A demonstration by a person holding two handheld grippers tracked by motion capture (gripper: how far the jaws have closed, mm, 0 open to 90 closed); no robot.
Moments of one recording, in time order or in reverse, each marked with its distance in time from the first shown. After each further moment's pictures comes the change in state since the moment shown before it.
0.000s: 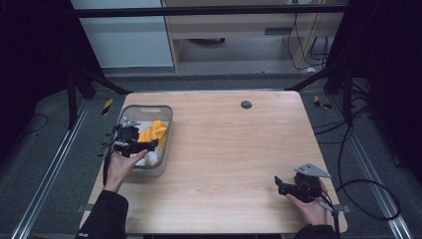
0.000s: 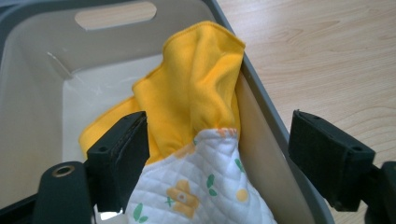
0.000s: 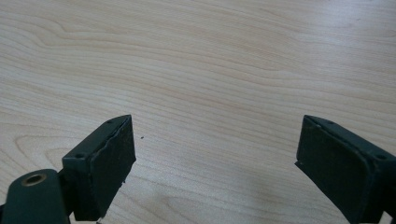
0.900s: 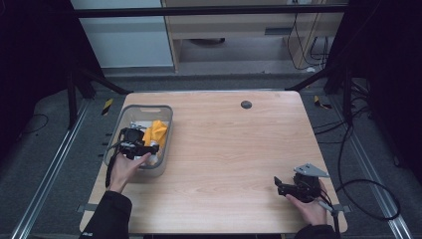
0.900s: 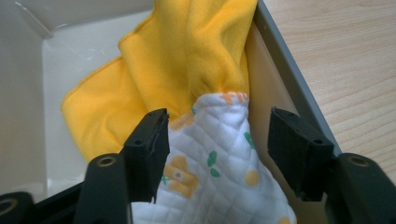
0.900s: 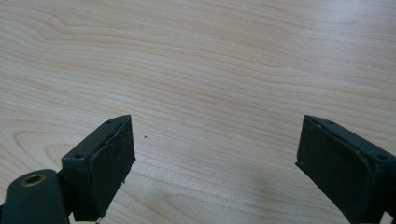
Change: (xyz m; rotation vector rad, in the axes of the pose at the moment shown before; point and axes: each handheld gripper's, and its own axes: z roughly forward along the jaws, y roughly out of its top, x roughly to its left) left arm -0.003 -0.008 0.021 0.137 0.016 0.000; right arm 0.001 -0.001 0.001 0.015 0.004 -0.007
